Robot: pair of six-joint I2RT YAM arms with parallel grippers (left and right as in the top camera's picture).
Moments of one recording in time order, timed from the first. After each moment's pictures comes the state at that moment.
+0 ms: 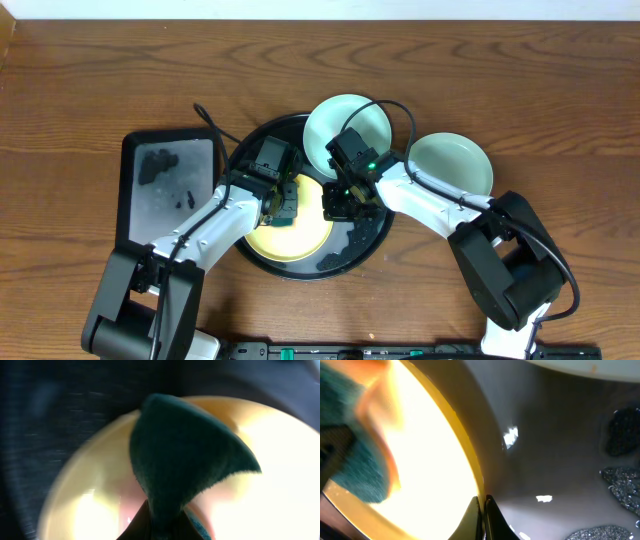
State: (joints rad) left arm -0.38 1.63 0.85 -0.50 -0.09 -0.38; right arm 0.66 1.96 1.21 -0.58 -0.35 0.62
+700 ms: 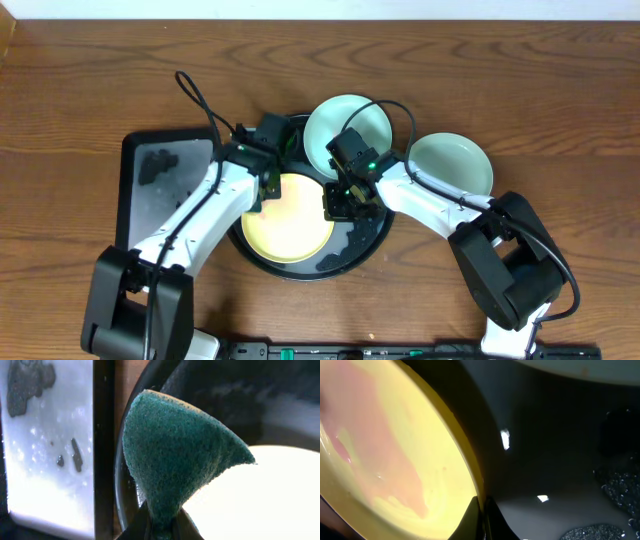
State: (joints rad) left arm -0.36 1.63 1.10 -0.85 -0.34 -0.44; right arm 0.66 1.96 1.21 -0.59 -0.35 0.62
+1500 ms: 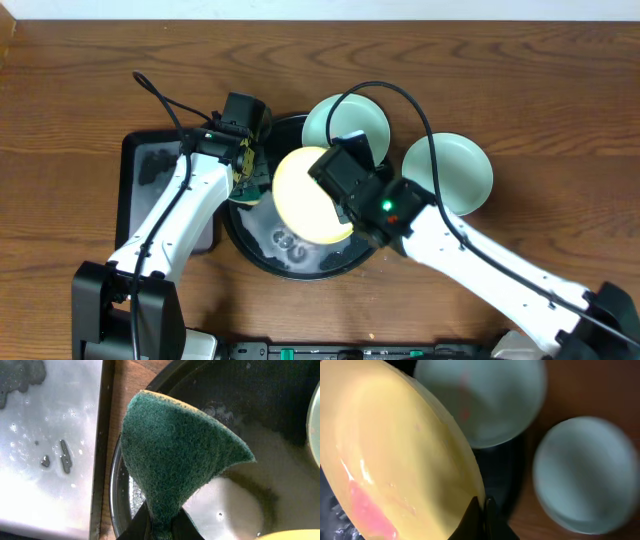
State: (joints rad) left arm -0.24 1.59 1.15 -0.87 -0.17 -0.44; right arm 0.88 1.57 1.25 -0.79 0.44 0.46
